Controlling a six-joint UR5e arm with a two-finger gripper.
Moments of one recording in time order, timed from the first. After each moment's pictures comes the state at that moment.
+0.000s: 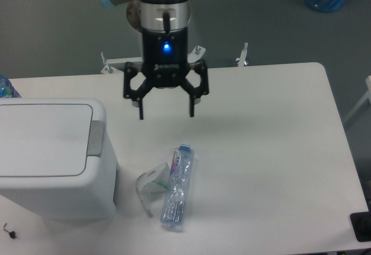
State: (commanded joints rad) arm 2.32 -1.64 -1.58 -0.93 1.36 0.13
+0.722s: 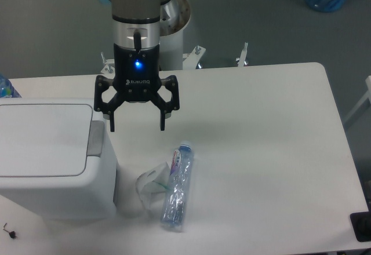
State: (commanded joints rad) arm 2.27 -1.67 -1.59 -0.92 1.37 0.10
